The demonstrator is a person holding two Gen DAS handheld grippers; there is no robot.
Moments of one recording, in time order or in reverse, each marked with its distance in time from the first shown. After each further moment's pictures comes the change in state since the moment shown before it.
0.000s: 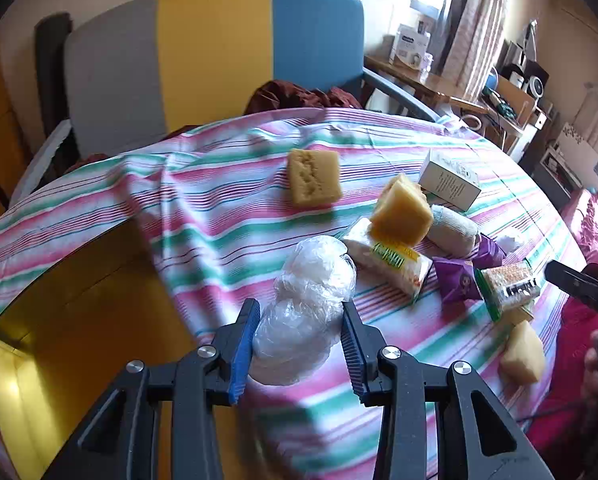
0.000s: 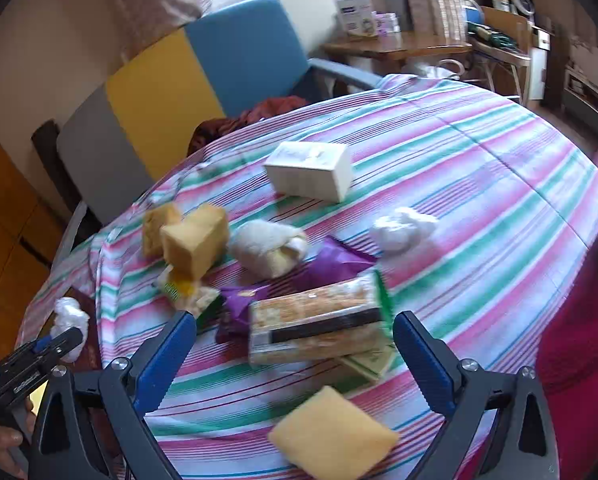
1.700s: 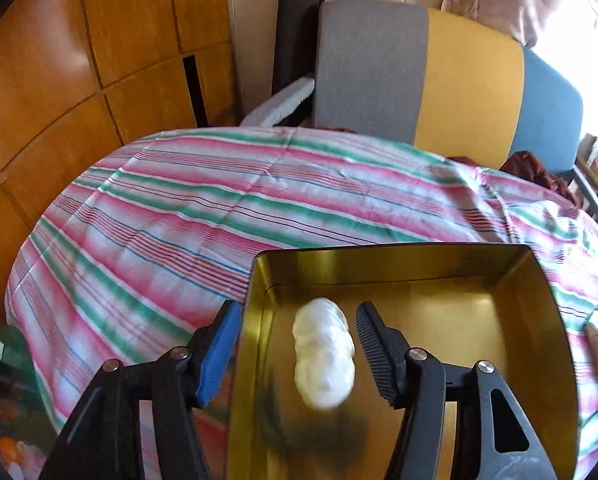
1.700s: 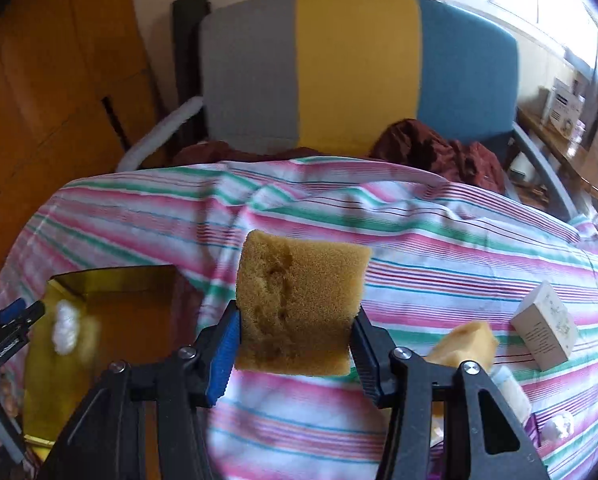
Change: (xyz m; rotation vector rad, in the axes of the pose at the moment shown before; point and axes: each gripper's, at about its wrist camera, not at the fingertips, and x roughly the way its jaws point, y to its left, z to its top) left arm -0.074 0.243 -0.077 -0.459 -0.090 0.509; right arm 0.083 0.256 0.039 -0.586 0.112 0.200
